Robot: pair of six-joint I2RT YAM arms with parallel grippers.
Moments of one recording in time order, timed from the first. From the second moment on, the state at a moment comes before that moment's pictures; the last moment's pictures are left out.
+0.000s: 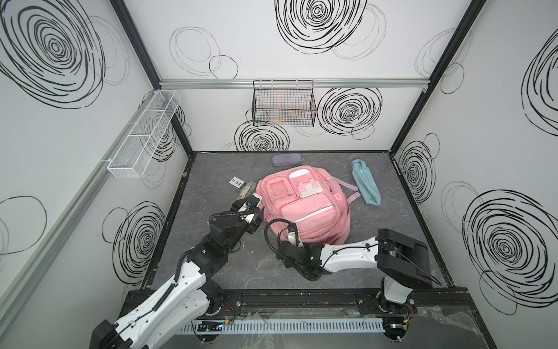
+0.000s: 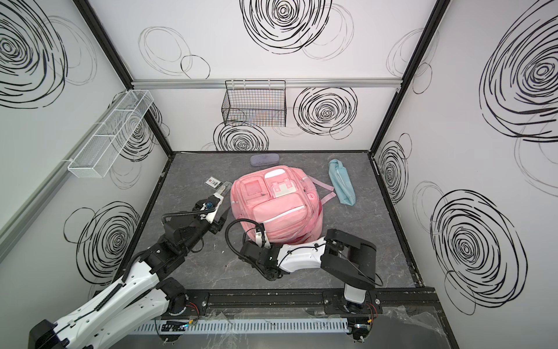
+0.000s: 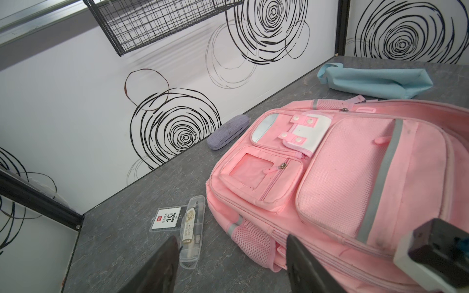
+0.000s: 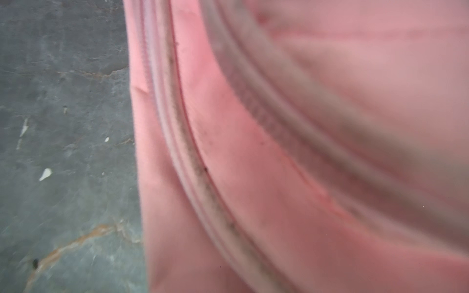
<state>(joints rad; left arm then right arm) -0.56 0.74 0.50 0.00 -0.16 0.28 1.25 1.68 0.82 -0.16 0.40 0.93</state>
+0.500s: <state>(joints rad) -0.78 0.87 0.50 -0.14 0.19 0.61 1.08 1.10 0.49 -0.03 -0.07 0.92</state>
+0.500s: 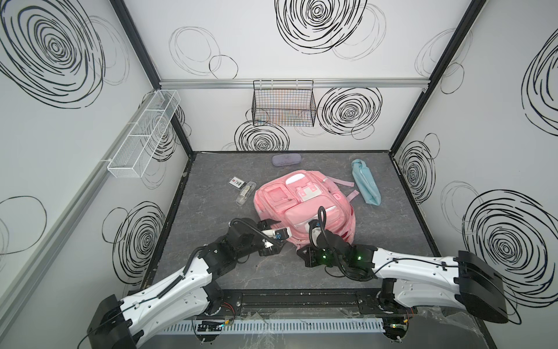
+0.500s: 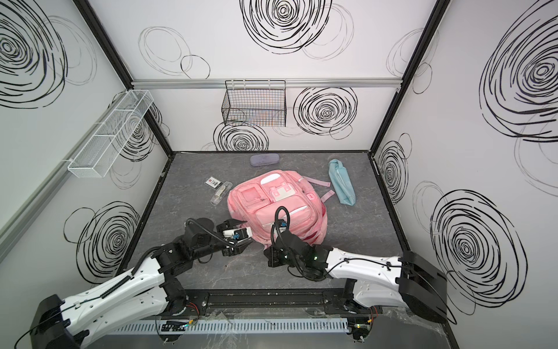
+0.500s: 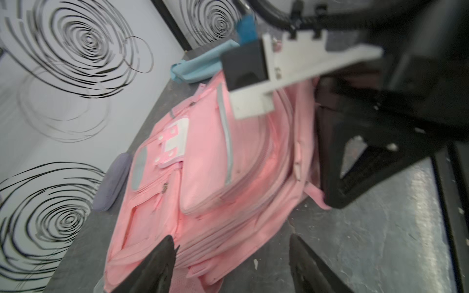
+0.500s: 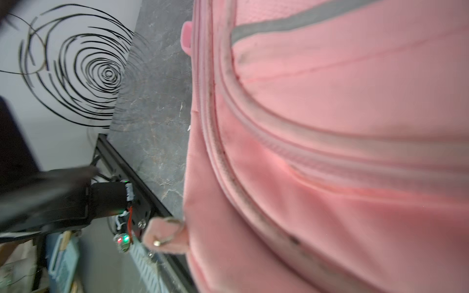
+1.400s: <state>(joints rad) -0.97 1.28 0.59 0.09 0.11 0.70 0.96 0.92 0.44 -0.15 -0.33 0.90</state>
